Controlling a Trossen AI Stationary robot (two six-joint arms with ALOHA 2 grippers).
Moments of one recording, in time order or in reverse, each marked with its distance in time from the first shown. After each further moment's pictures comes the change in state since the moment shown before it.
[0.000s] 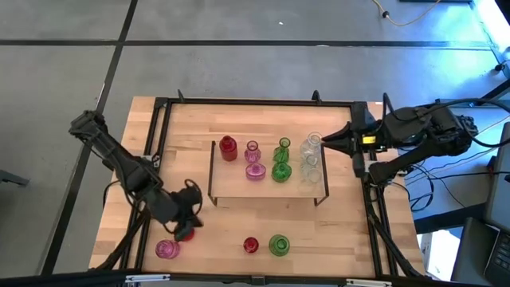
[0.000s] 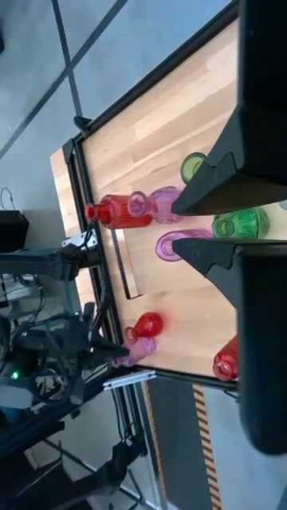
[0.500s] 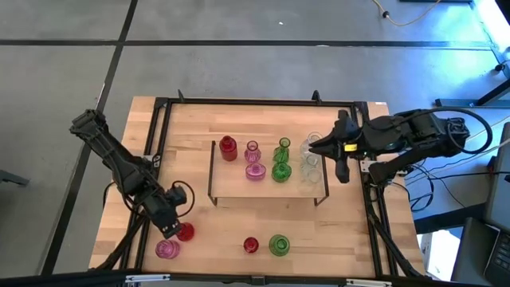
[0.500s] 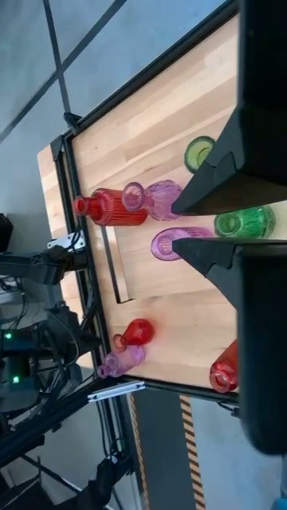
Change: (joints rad) left arm -0.058 0.001 0.000 -0.390 0.223 -0.244; right arm 0.000 0.086 0.000 0.026 0.006 -0.007
